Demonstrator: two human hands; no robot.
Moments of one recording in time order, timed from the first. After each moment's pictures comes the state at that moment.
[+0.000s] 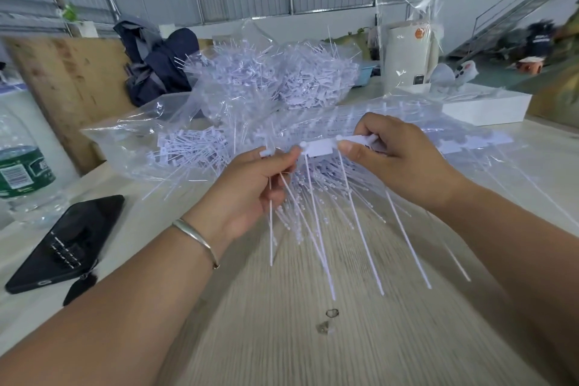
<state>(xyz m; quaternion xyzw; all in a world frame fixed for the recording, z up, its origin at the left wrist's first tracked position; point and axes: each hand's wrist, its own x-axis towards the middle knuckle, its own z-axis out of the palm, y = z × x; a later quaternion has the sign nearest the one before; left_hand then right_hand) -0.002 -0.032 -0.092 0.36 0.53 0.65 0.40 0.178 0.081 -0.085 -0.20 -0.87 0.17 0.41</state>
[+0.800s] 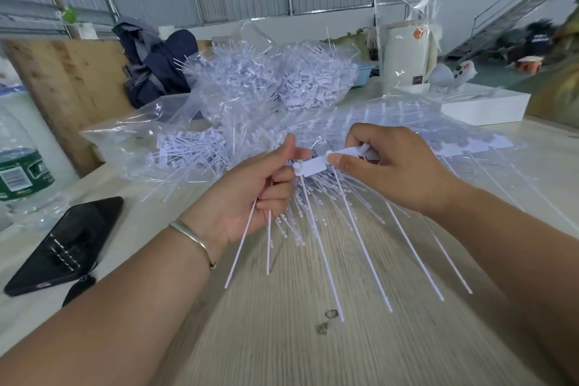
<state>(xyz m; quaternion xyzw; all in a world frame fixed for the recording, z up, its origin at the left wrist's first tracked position) 0.000 -0.037 -0.089 0.36 0.45 0.62 0.53 0.178 0.069 -0.082 -0.22 -0.89 0.13 0.38</state>
